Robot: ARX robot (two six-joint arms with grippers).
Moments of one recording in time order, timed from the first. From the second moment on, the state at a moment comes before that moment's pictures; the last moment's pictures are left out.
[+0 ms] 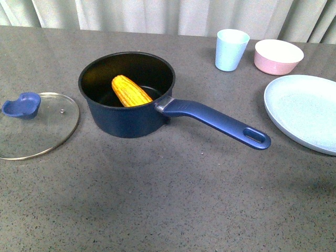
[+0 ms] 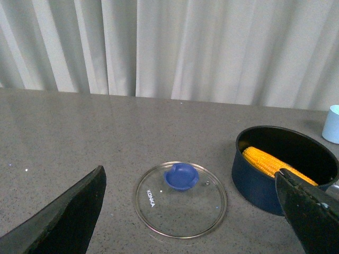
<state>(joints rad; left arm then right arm) 0.00 0.01 0.01 0.00 0.00 -0.01 0.00 0.17 0.02 0.17 0.00 0.00</state>
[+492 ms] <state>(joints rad) 0.00 0.01 0.01 0.00 0.00 -0.01 0.00 0.01 0.02 0.00 0.00 0.00</state>
